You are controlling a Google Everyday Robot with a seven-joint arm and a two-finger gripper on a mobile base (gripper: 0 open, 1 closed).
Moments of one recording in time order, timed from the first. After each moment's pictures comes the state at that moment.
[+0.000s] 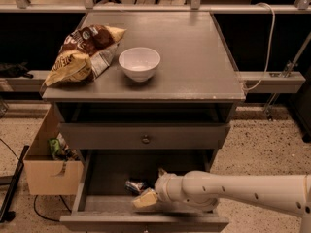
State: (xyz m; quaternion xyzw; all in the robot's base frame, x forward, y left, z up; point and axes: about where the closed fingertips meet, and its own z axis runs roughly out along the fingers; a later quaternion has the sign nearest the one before) arm 0.495 0.031 0.430 -0.37 0.83 0.26 0.33
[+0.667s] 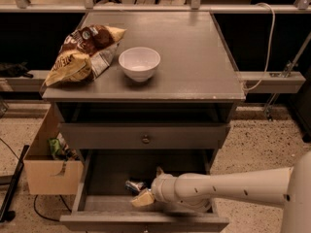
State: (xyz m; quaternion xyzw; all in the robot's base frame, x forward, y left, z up) arm 0.506 0.036 0.411 -0.39 0.83 0.21 0.35
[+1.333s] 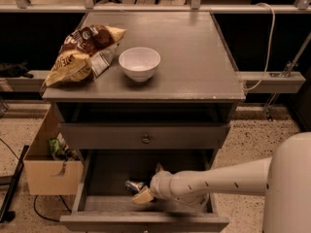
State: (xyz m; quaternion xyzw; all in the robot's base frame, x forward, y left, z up) arm 0.523 0.034 0.405 -0.42 0.82 0.16 0.35
